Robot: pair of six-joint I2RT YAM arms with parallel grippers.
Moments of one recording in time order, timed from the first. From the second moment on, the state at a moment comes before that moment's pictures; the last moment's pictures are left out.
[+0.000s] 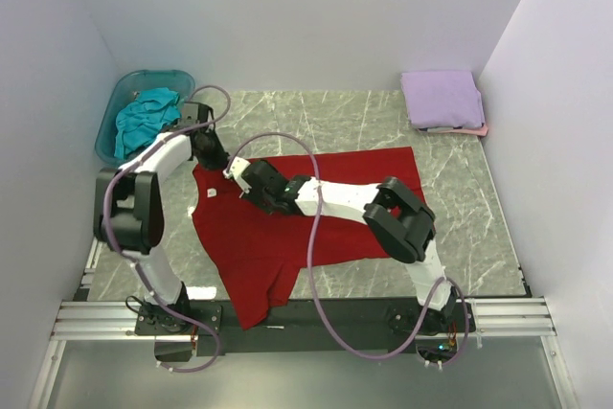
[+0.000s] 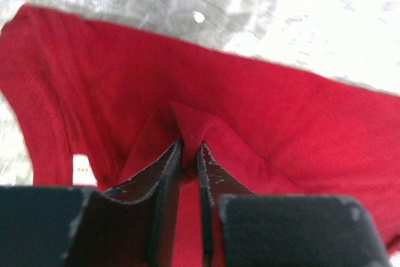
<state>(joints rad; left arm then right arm) -0.11 1.82 1.28 -0.50 0.10 -0.57 1.00 2.09 1.49 -0.21 0.19 -0.13</state>
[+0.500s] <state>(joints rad) -0.11 1.42 0.94 -0.58 0.15 -0.63 1.00 1.99 1.43 -0.34 0.00 -0.14</state>
